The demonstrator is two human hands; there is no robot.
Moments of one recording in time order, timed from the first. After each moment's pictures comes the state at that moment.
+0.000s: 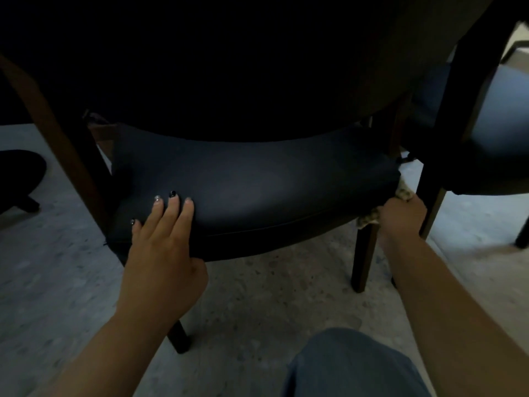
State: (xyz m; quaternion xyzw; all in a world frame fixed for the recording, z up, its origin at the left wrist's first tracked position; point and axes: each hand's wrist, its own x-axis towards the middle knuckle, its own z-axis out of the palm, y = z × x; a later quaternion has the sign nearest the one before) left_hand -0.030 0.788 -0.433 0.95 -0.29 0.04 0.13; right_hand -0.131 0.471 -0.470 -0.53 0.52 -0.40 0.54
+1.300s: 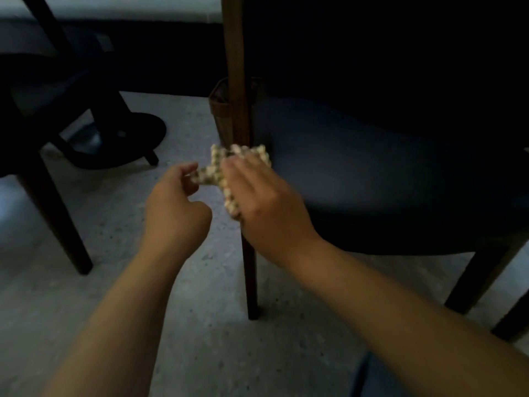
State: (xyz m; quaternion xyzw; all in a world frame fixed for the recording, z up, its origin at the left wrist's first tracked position) left_hand 0.012 0.909 -0.402 0.87 0.01 0.06 0.49; right_hand -0.016 0.773 -0.419 -0.92 -0.19 -0.30 0.14
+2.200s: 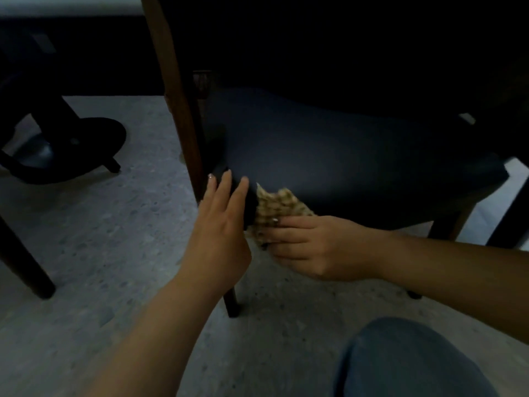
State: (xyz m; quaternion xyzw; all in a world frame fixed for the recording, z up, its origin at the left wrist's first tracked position) left_hand -0.025 0.837 -0.439 0.93 -0.28 0.02 0.24; right_hand -0.070 0.636 -0.453 -0.84 -0.49 -0.20 -0.13
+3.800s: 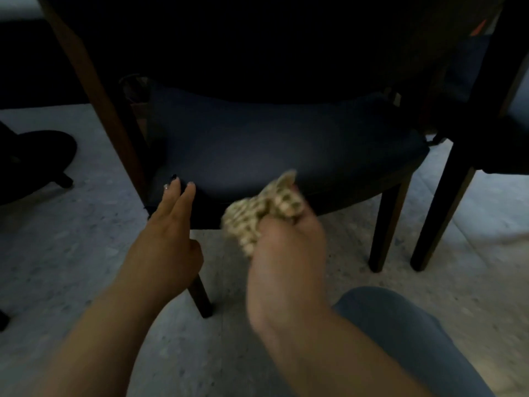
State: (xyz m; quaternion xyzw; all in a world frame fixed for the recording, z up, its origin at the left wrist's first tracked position) left_hand -0.038 0.835 -0.420 0.95 -0.23 -0.04 0.20; right_hand -0.133 0.731 -0.399 -0.62 0.27 -0.28 0.68
